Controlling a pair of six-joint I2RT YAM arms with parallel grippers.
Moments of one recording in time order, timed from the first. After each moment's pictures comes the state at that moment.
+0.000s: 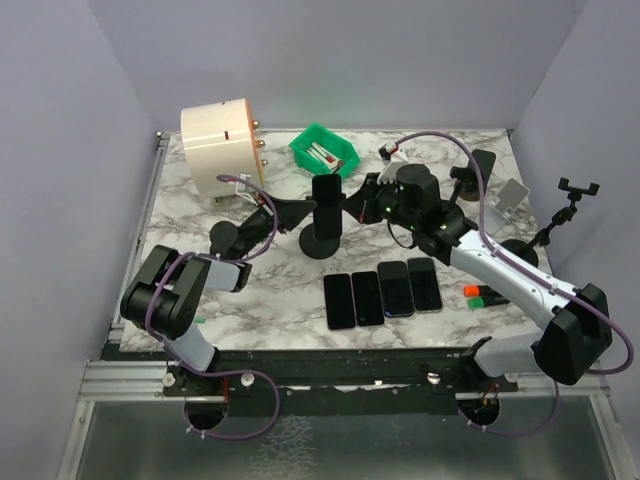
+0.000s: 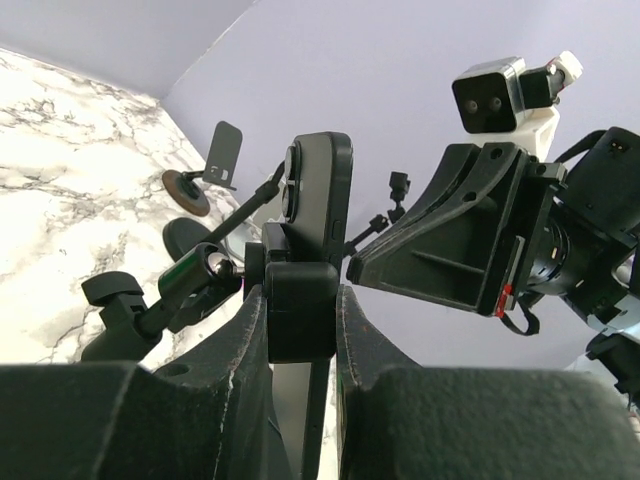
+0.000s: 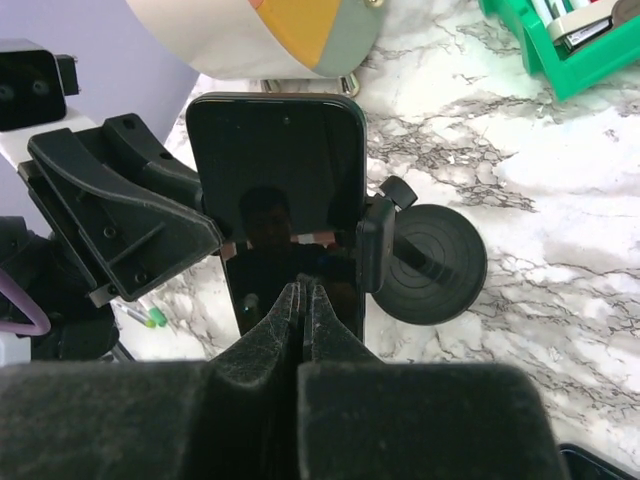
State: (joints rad) left arm -0.33 1.64 0.51 1.52 0.54 -1.13; right arm 0.65 1.35 1.09 -0.06 -0.12 0.50
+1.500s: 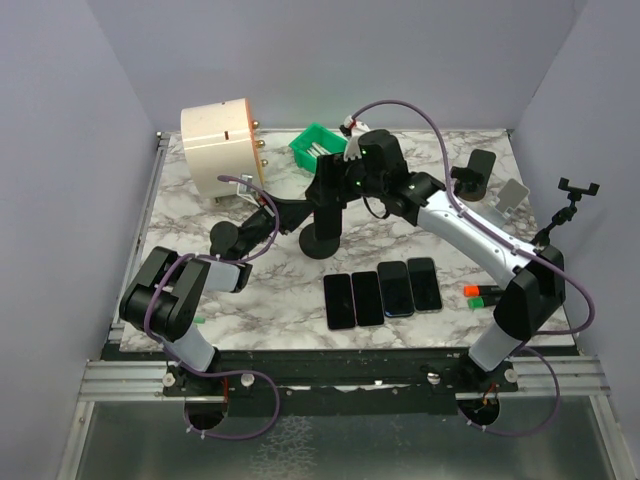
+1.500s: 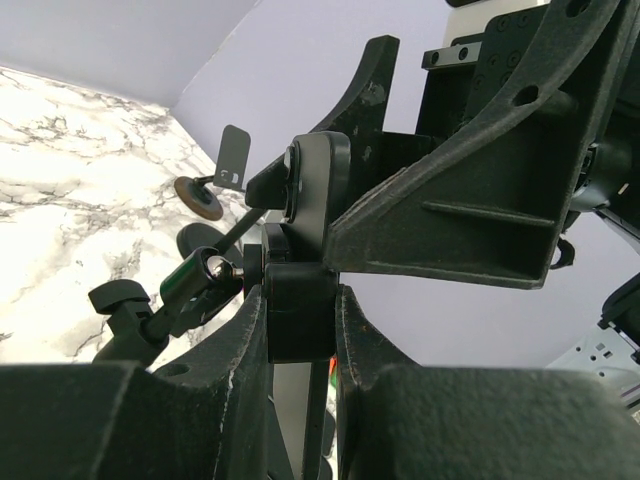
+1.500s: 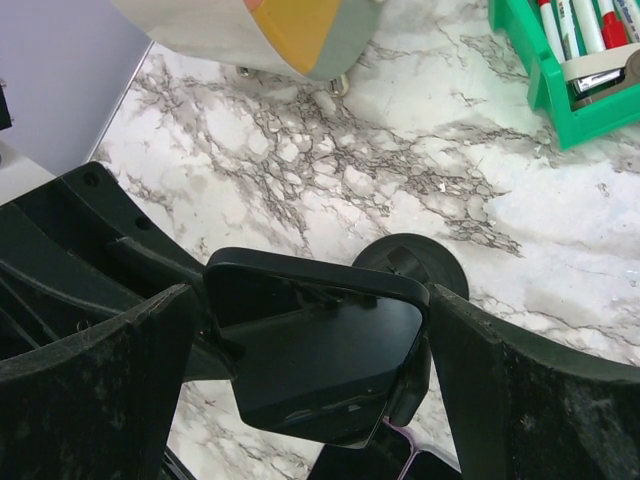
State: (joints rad) left arm -0.34 1.62 0.51 1.52 0.54 -1.05; right arm 0.69 1.65 1.52 -0.34 -0.12 0.35
